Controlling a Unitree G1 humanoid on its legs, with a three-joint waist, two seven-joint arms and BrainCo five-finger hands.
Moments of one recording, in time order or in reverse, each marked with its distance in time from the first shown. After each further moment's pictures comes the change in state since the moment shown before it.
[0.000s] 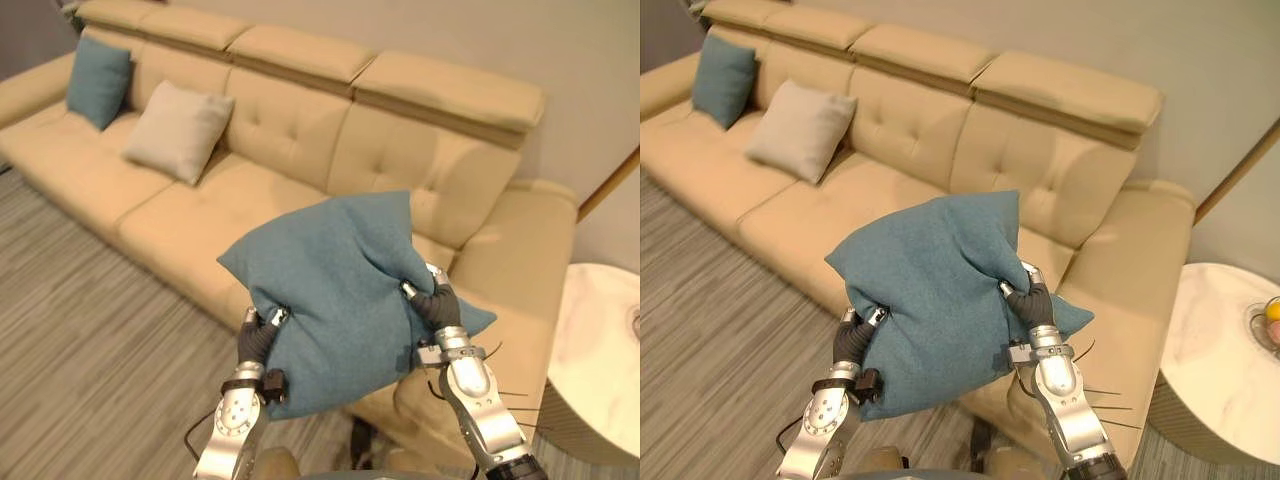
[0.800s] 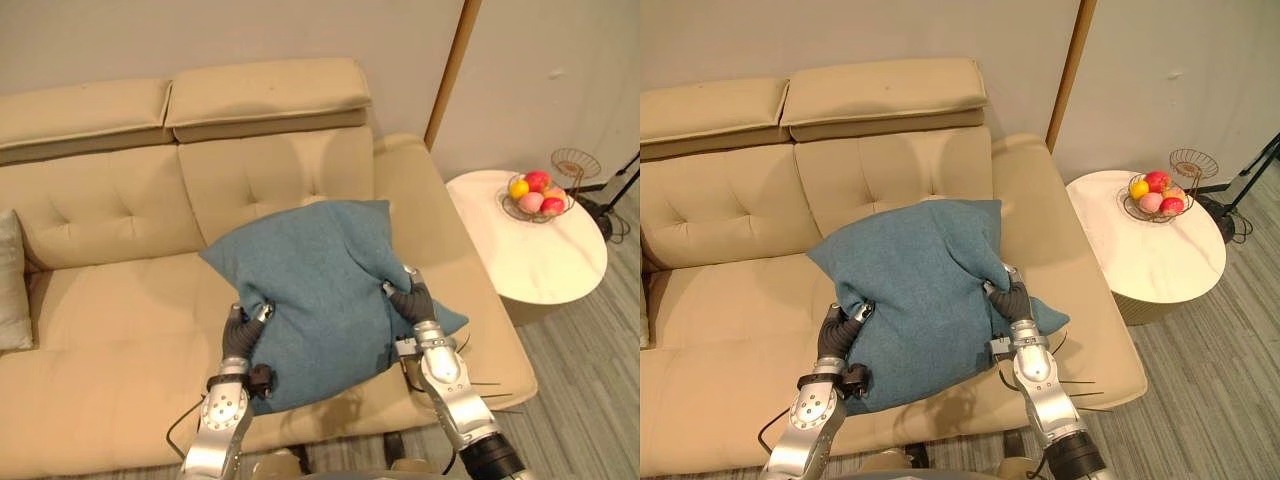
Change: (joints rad) left arm -0.272 0.066 0.110 0.123 0.123 0.028 0.086; right arm -0.370 0.095 0.037 0.430 -0.149 0.010 -0.110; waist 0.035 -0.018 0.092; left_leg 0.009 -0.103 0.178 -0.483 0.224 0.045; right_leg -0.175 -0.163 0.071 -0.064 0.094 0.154
